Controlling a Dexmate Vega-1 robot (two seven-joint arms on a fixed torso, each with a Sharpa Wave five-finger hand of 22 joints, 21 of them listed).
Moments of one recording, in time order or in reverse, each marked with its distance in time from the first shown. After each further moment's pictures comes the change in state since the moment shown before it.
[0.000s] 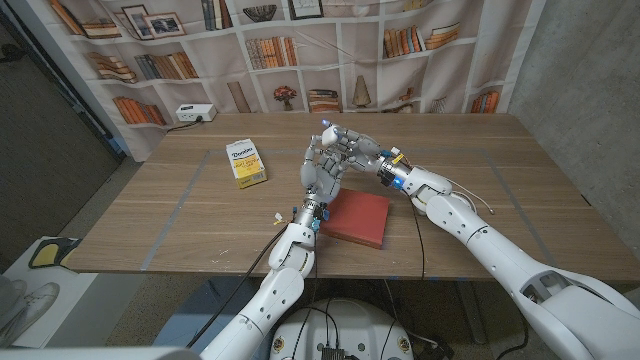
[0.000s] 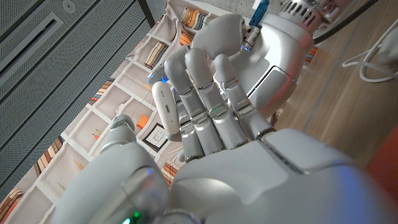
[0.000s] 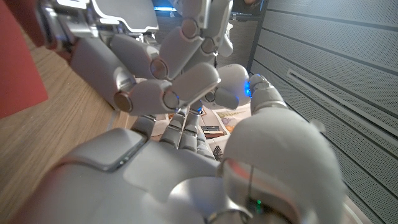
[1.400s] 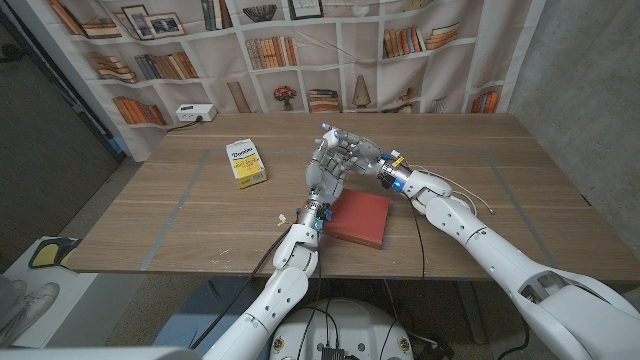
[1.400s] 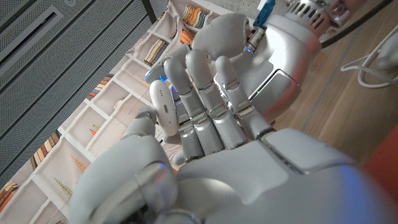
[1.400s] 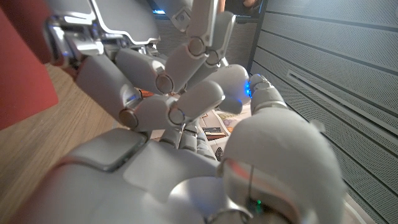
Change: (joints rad) left arm -0.013 -0.034 0.000 0.042 -0.019 0.000 -0.027; left_hand 0.116 0.150 0.107 -0.018 0.008 0.057 -0.007 0.001 0.003 -0.007 0.007 0.007 0.006 -0.024 -0.006 0.012 0.018 -0.052 0.016 0.055 -0.002; right arm 0.003 0.009 -0.001 0.035 0.000 0.008 0.032; right_hand -0.001 0.001 -0.004 -0.004 0.004 0.016 0.002 0.000 0.000 0.000 0.000 0.002 -0.005 0.005 0.002 0.000 0.000 0.005 -0.005 0.000 0.000
